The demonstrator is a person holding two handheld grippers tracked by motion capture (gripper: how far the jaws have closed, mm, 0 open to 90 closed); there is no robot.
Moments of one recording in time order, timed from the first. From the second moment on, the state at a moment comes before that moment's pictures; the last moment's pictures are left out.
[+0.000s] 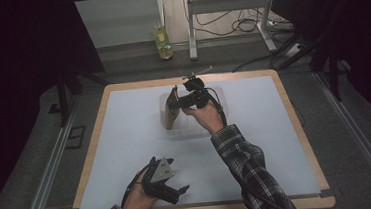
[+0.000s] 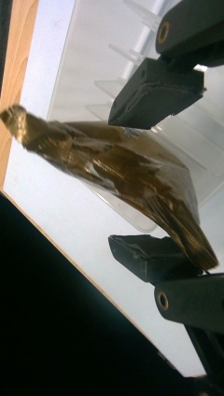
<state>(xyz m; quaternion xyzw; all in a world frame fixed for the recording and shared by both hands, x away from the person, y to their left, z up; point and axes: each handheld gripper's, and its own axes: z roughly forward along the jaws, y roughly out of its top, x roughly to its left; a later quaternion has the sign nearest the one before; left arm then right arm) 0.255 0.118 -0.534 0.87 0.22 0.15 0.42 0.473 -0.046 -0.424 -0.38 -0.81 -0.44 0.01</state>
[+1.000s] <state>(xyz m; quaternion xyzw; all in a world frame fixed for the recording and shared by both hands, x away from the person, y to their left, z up) 0.257 0.120 -0.533 0.86 0.23 0.15 0.42 0.433 -0.052 -0.417 -0.27 -0.86 -0.42 -0.06</state>
